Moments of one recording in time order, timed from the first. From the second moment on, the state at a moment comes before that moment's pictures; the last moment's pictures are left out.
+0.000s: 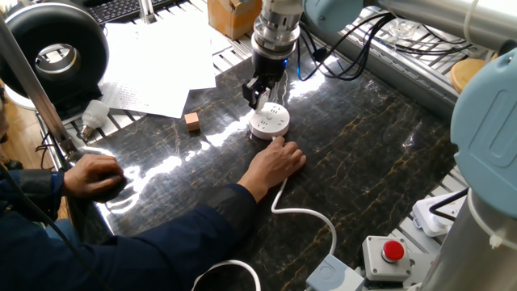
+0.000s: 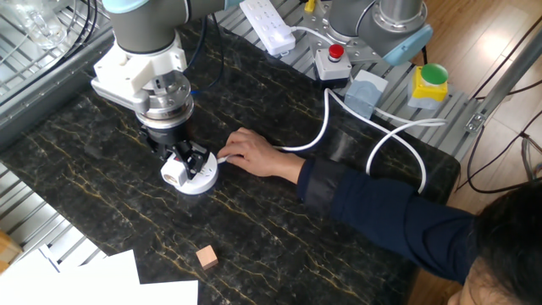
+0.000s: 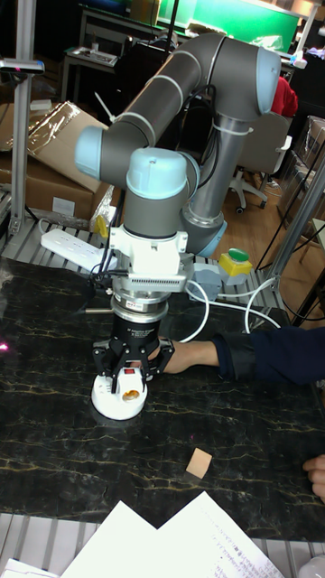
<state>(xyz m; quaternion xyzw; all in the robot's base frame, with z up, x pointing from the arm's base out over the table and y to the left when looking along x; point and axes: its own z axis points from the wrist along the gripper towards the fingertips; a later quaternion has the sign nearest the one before) 0.600 -0.015 0.058 -0.09 0.99 0.04 0.07</state>
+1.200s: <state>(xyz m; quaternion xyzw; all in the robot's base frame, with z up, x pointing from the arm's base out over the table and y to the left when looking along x) 0.613 -0.015 0.049 -0.12 0.99 0.03 0.09</state>
